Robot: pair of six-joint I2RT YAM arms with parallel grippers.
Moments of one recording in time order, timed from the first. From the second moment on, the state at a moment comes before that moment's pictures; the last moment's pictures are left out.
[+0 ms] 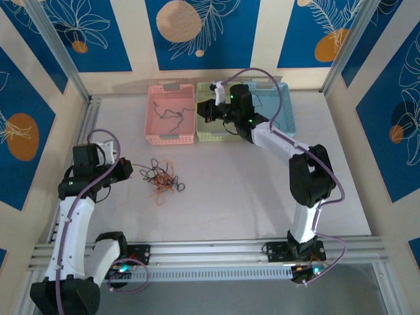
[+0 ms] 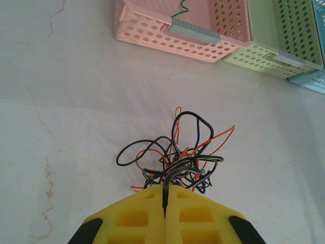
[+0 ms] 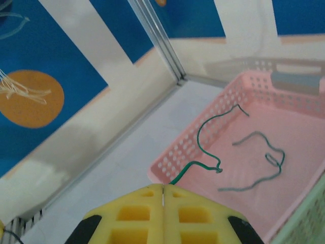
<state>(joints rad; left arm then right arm) 0.09 0.85 0.84 -0.83 0.42 -0.23 0.48 1.85 1.47 0.17 -0.56 0.38</state>
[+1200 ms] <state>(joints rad) 0.09 0.84 0.84 -0.83 0.42 -0.23 0.53 1.93 1.51 0.11 -0.47 0.38</state>
